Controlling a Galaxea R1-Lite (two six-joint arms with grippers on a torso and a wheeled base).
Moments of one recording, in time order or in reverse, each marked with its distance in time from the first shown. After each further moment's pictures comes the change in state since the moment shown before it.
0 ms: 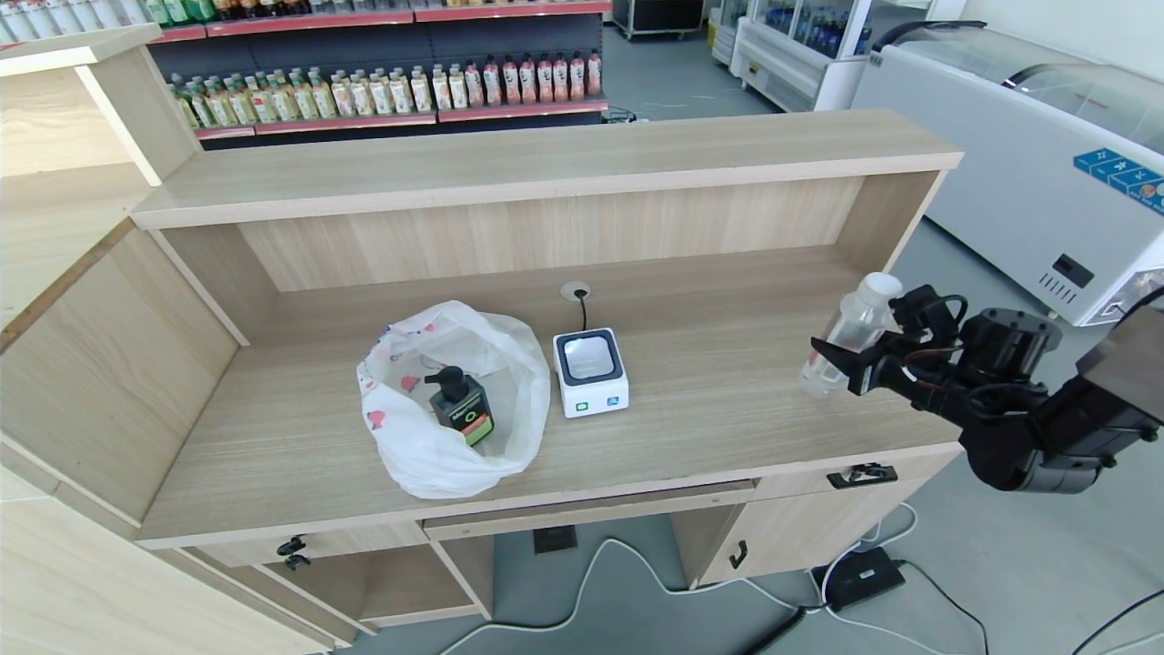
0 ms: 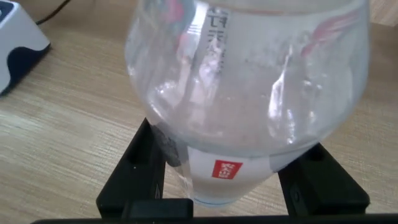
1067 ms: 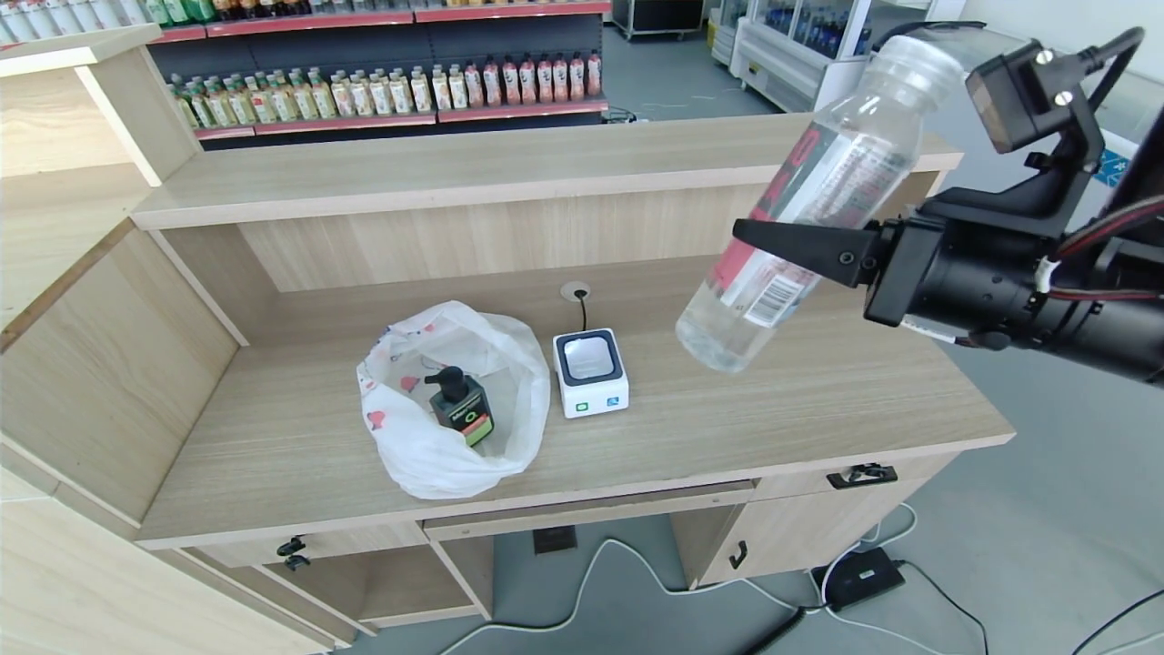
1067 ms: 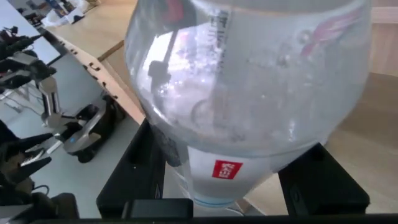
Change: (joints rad) left arm -0.001 0.000 0.000 0.000 0.000 0.000; right arm 0.578 -0.759 0.059 0.579 -0.004 0.359
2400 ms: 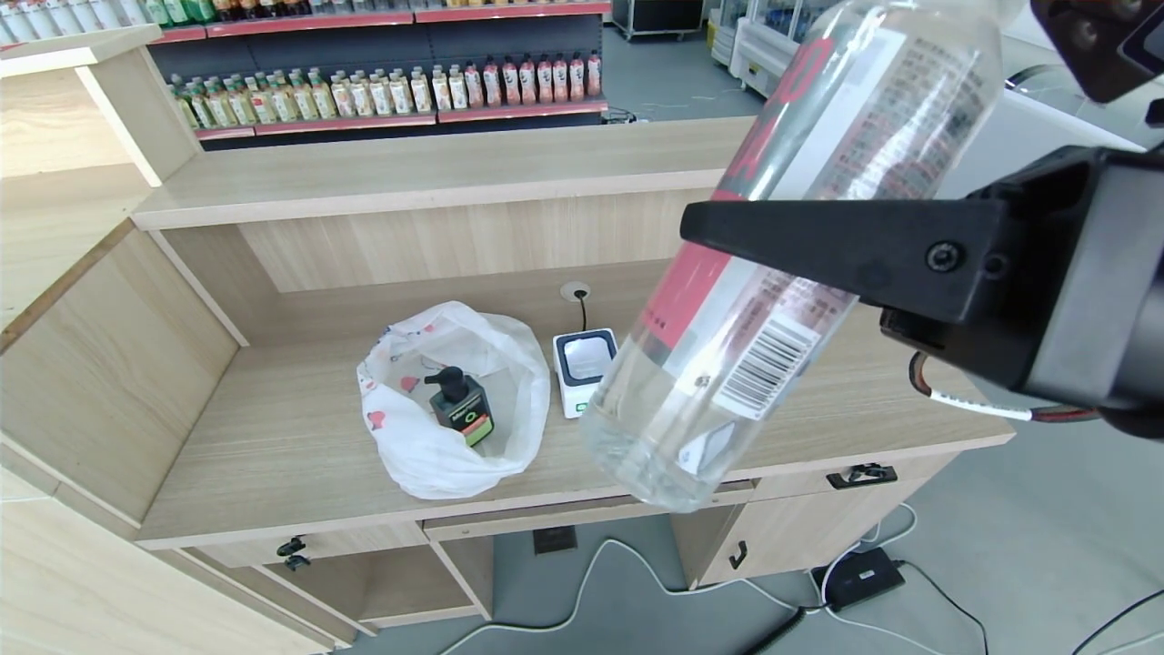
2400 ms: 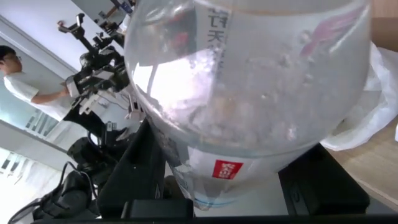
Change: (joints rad) left arm 0.000 0.000 0.000 0.000 0.000 0.000; right arm 0.423 -0.144 -0.079 0.253 -0.259 0.201
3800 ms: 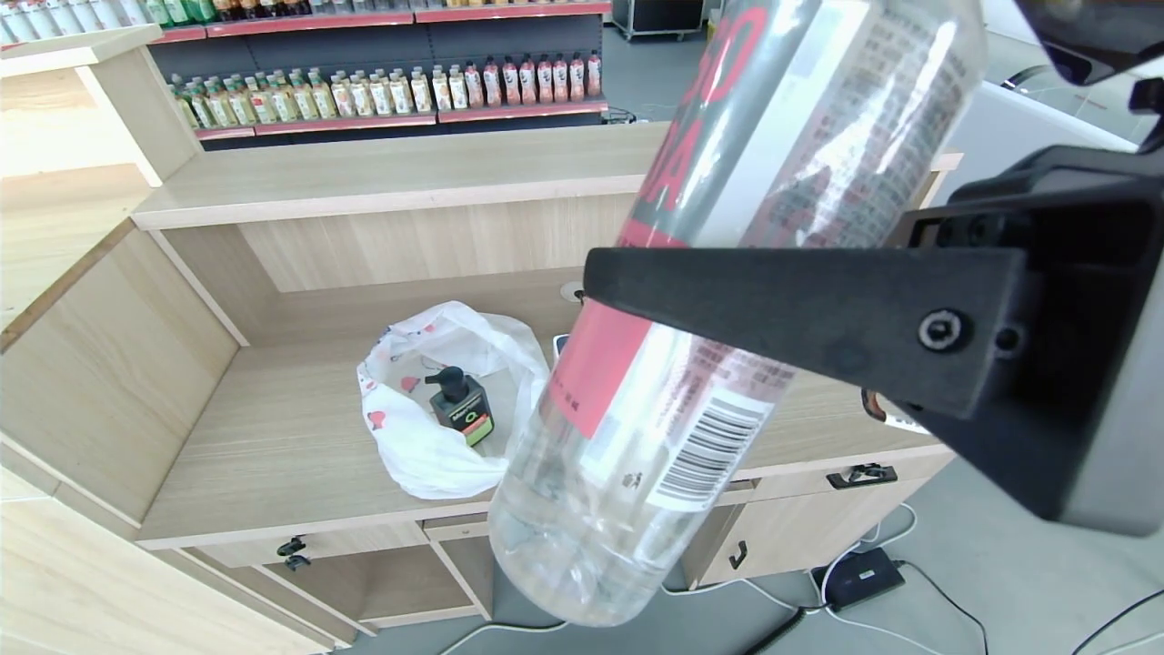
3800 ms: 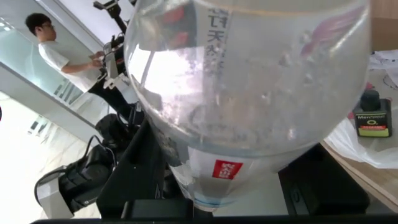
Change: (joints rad) left arm 0.000 0.000 0.000 0.000 0.000 0.000; right arm 0.104 0.041 -0.038 0.001 0.059 -0.052
